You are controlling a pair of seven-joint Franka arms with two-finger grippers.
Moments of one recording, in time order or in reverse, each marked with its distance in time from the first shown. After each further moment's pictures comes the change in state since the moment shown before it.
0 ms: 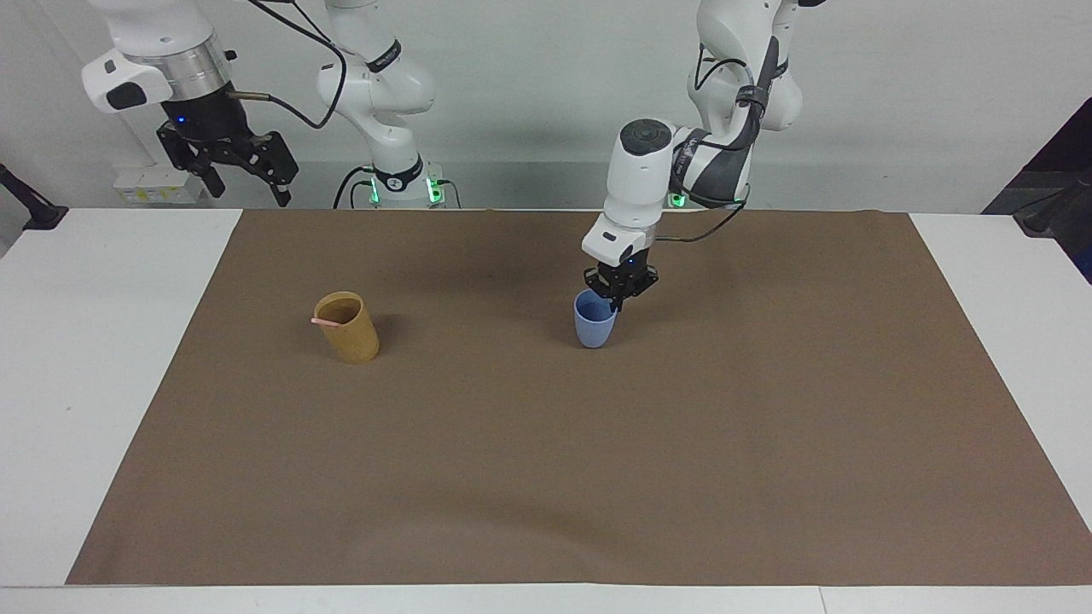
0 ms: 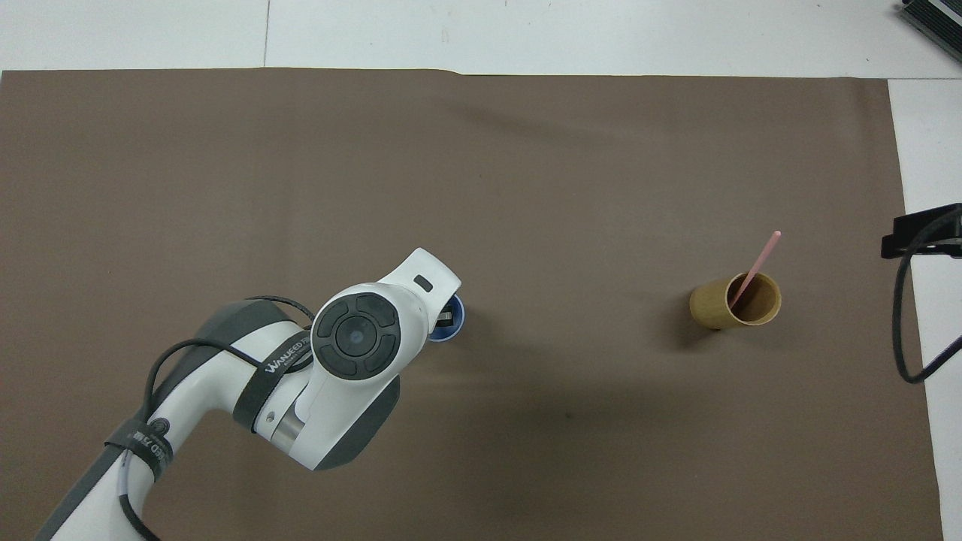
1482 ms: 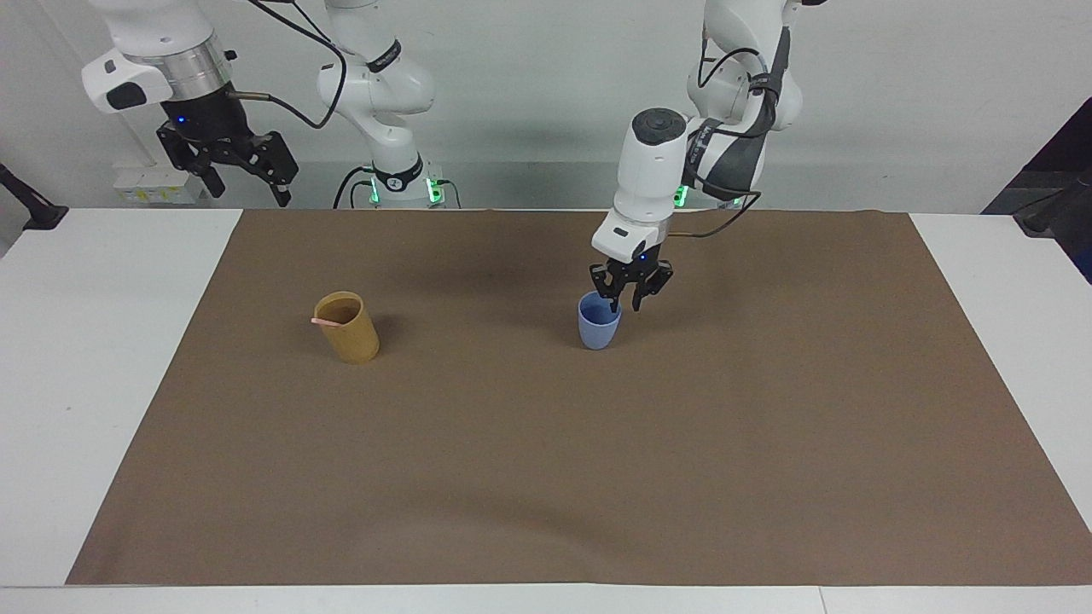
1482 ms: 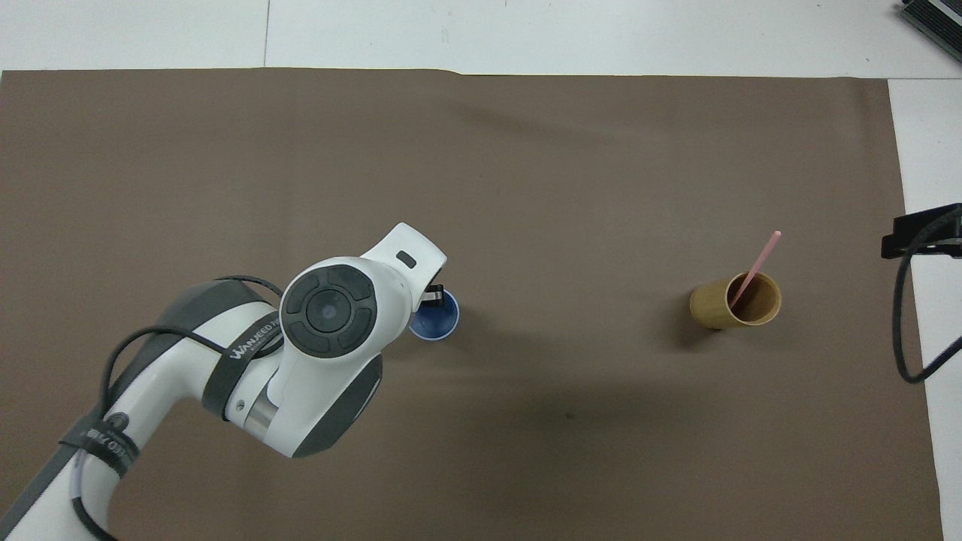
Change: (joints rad) left arm 0.030 -0.024 0.027 0.092 0.003 -0.103 0.049; right arm 0.000 0.000 0.000 0.000 0.000 0.000 0.000
